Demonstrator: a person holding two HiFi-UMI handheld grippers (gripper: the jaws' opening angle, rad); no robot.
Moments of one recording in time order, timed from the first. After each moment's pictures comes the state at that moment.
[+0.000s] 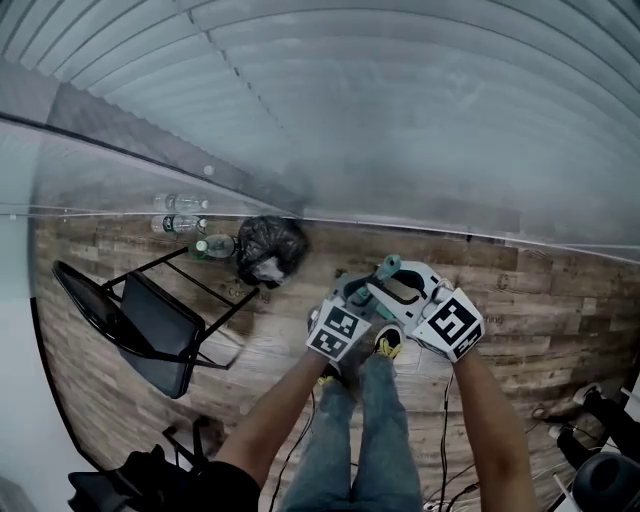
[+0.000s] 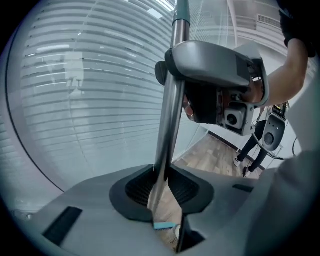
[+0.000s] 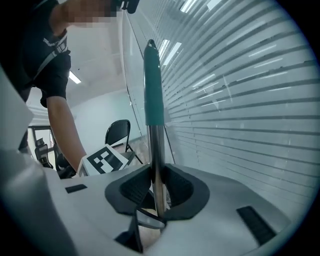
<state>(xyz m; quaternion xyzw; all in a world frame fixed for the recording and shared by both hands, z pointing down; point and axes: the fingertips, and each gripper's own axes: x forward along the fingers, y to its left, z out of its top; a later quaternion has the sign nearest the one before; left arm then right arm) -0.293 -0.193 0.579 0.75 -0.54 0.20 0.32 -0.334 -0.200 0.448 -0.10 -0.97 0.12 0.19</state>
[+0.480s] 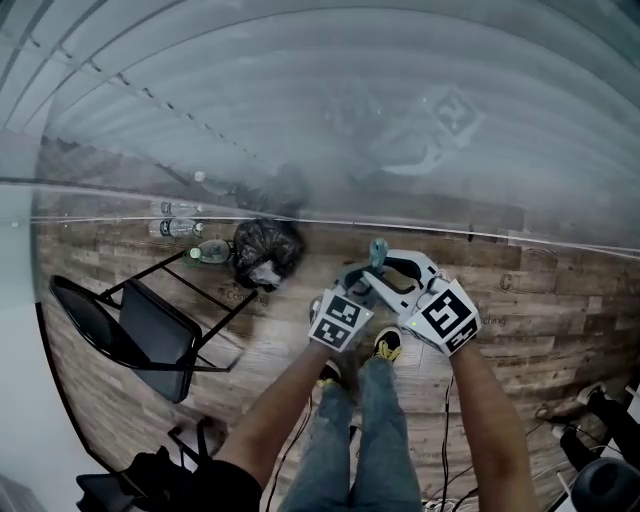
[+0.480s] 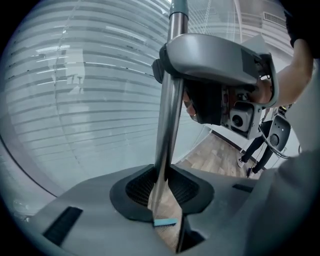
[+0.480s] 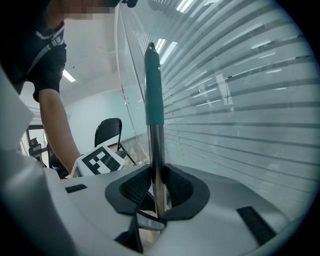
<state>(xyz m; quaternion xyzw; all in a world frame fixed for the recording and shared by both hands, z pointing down) -0.302 -0.241 0.606 0.74 -0.55 0.21 0.33 -0.345 -0.247 0.476 -0.08 -0.97 0.12 0.19</state>
